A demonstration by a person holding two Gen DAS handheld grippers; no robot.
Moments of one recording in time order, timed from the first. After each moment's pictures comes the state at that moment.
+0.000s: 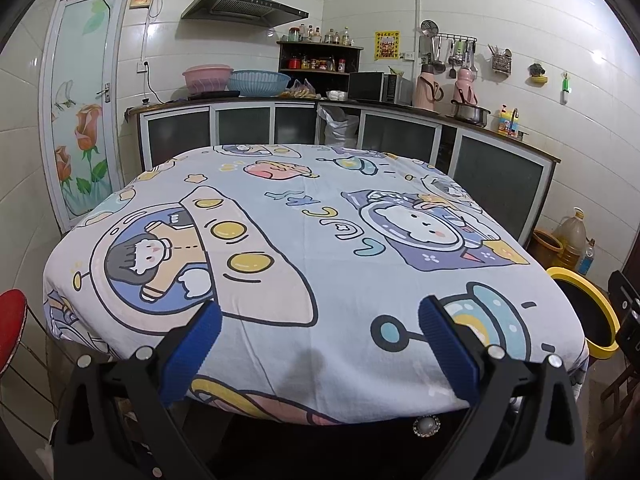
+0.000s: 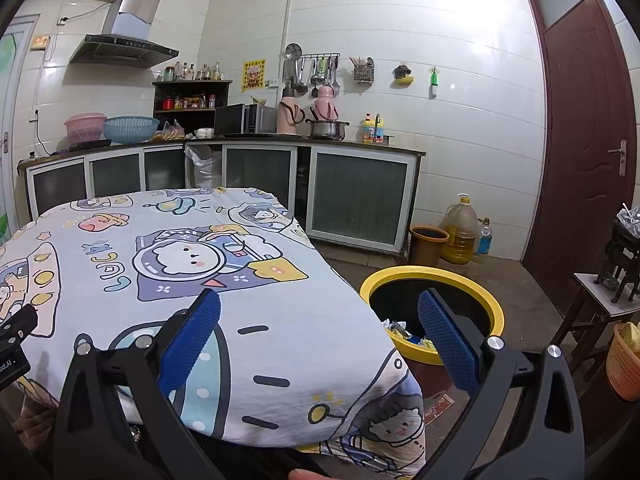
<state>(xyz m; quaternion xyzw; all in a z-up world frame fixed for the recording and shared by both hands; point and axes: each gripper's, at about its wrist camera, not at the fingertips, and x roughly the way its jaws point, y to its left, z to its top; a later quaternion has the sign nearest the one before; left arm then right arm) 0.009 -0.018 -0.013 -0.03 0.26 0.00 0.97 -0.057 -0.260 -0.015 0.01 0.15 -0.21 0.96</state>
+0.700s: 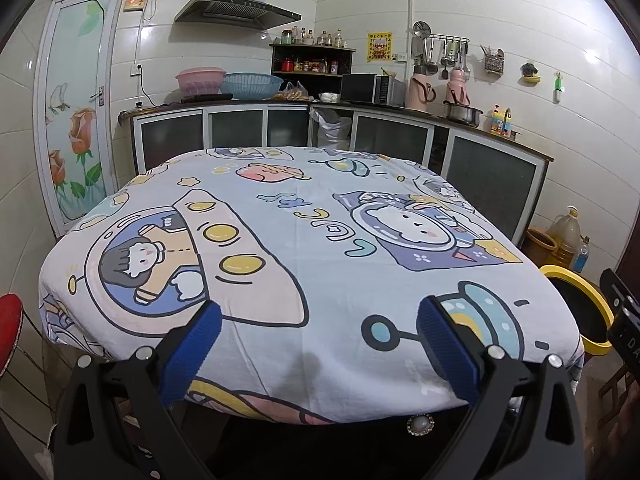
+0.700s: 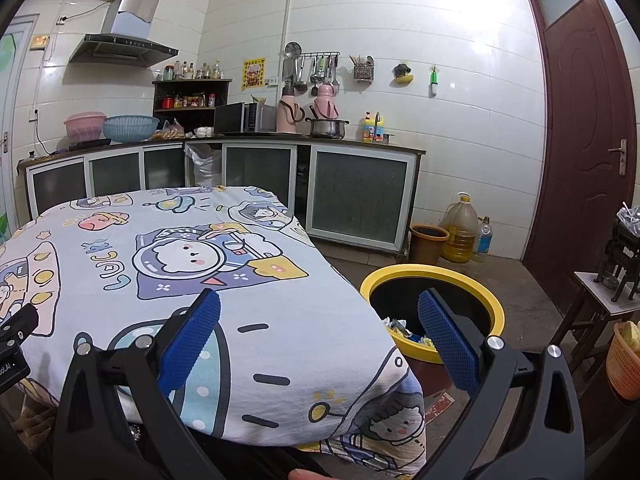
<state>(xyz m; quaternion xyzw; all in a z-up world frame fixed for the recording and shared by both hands) 0.007 -0.023 -0.013 -0.03 0.25 -0.01 0.97 -0.056 -0.260 -0.018 0.01 0.16 -0.21 0.96</state>
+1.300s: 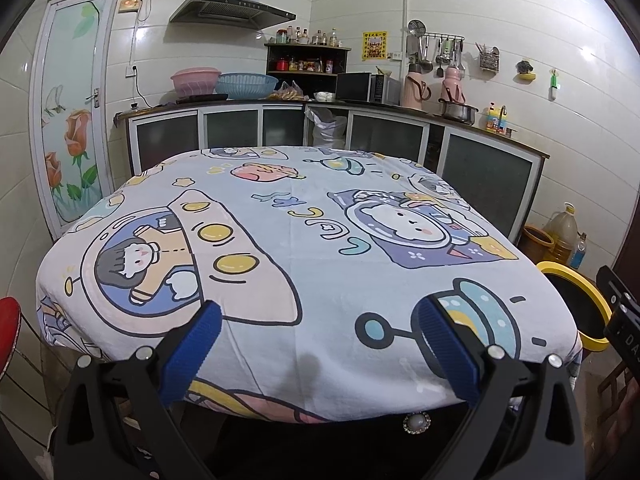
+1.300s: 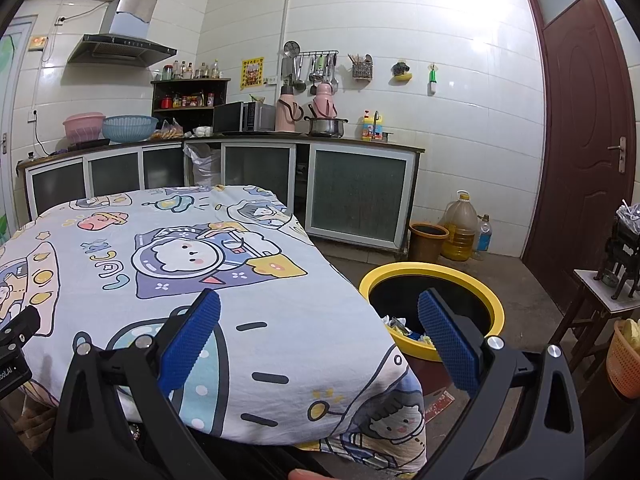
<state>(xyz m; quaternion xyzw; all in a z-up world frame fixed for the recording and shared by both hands) 0.008 -0.025 -0.013 -0.03 0.25 -0.02 0.97 -0.058 -0.260 -0.019 0.01 0.16 -0.21 0.96</state>
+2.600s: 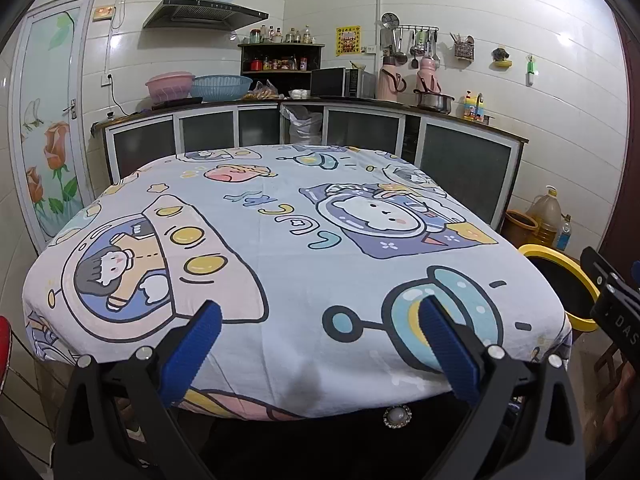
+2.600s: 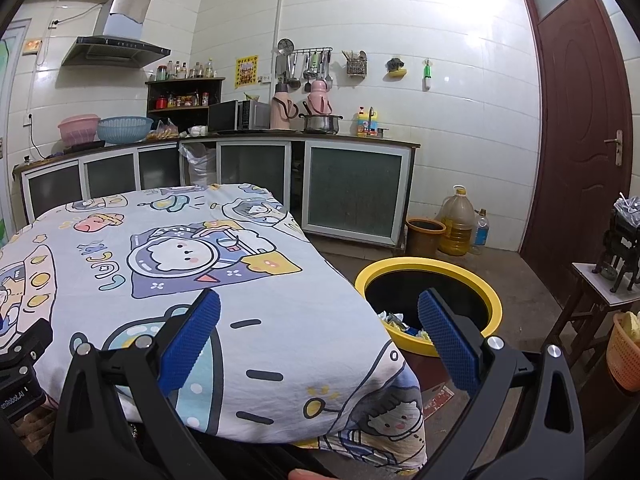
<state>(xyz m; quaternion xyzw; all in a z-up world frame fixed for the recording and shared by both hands) 0.010 -0.039 -0.017 0.00 0.26 -0.06 0.96 -0.059 -0.258 -0.023 0.02 0.16 -0.22 0.96</state>
